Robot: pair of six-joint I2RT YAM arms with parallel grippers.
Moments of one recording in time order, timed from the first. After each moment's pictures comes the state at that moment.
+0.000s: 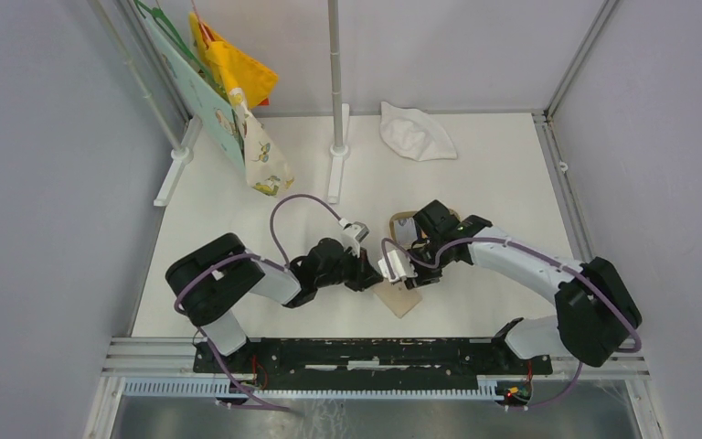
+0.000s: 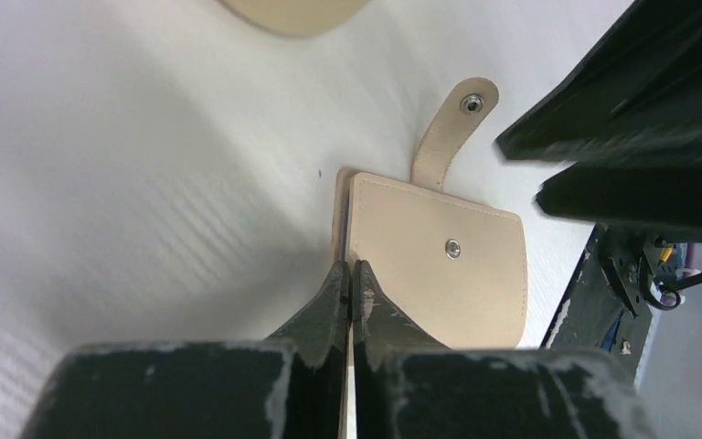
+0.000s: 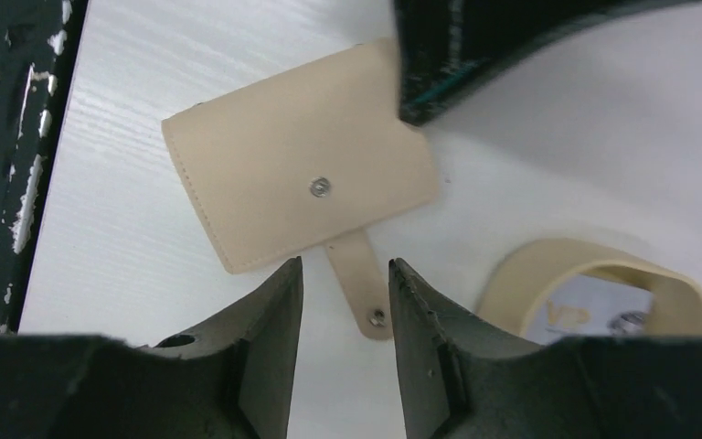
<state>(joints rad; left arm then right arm) -0.88 1.70 0.45 0.77 0.24 -0.57 0.67 1.40 0.81 -0.69 -0.52 -1.25</state>
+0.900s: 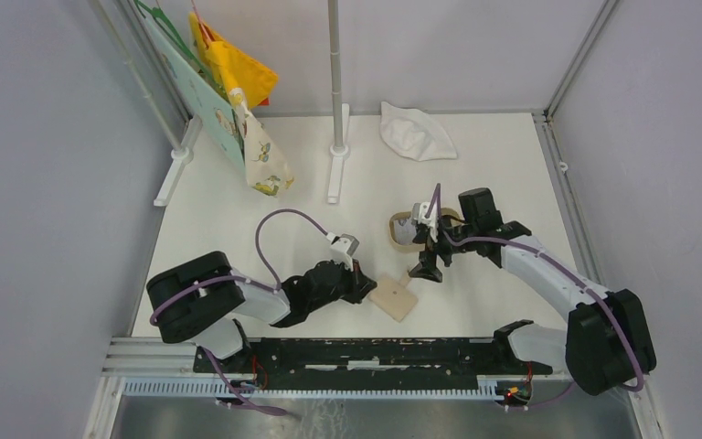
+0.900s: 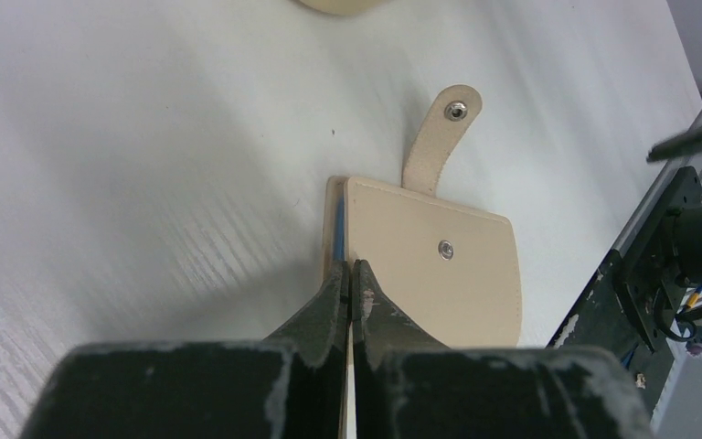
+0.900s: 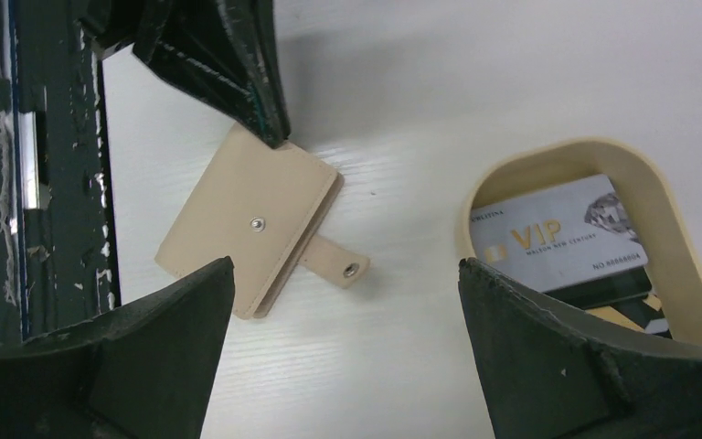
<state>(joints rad) -1.05 1.54 0.31 0.80 -0.11 -0.68 0.39 1.21 0.69 -0.39 -0.85 -0.72</state>
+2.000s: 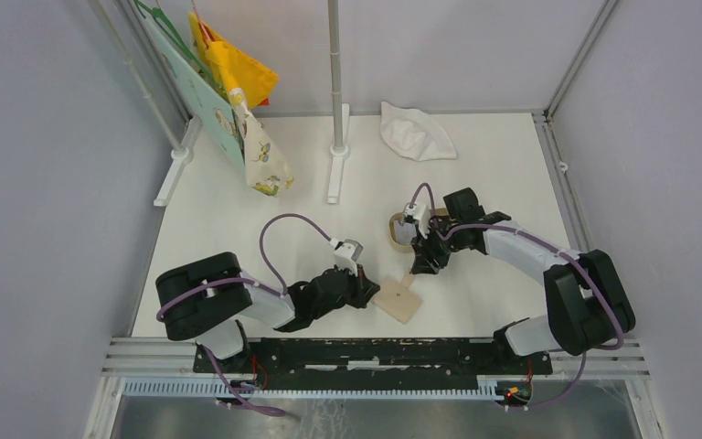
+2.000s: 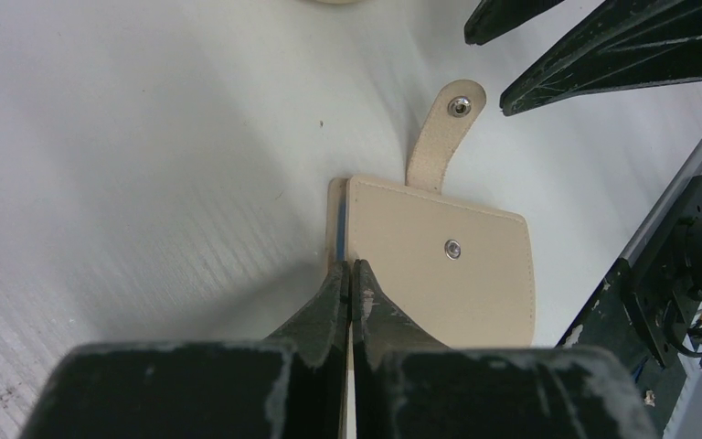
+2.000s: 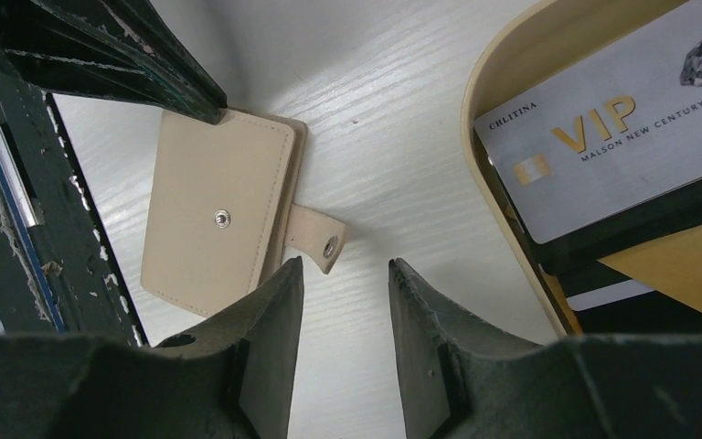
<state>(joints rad) -1.14 1.58 0.32 0.82 -0.24 -0.71 0.38 1.42 0.74 -0.43 -0.70 -0.51</state>
